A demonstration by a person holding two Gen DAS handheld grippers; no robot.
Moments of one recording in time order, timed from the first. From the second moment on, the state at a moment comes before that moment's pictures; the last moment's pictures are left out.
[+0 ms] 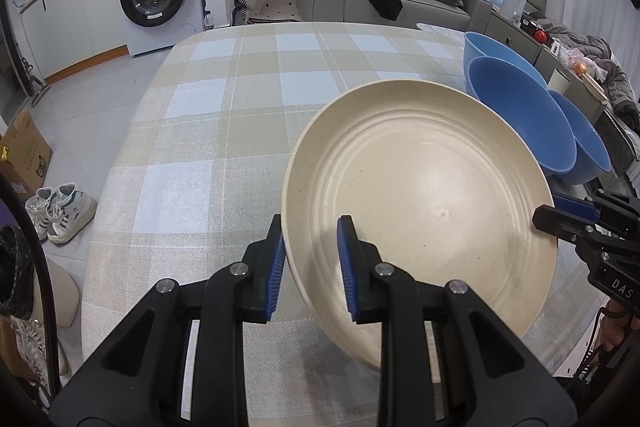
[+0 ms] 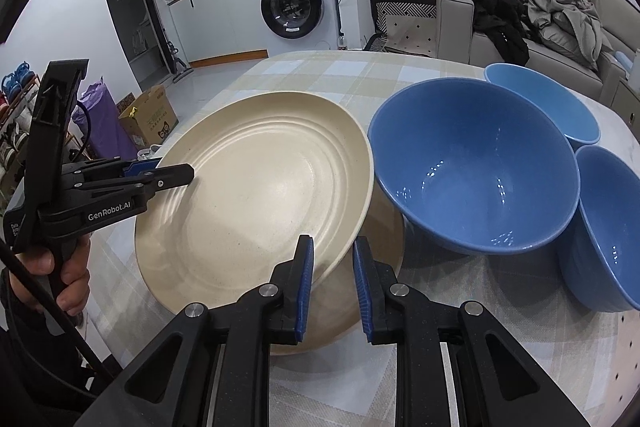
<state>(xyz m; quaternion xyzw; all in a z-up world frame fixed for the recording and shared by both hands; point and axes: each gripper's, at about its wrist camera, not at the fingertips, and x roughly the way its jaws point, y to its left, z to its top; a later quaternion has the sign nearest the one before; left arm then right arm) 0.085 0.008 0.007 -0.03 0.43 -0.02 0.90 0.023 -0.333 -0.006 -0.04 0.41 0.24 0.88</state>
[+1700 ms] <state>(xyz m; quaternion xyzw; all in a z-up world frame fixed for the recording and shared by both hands) 0.089 -0.022 -0.024 0.04 0.45 -0.04 0.89 0.020 -0.336 -0.032 -0.07 0.41 0.18 0.89</state>
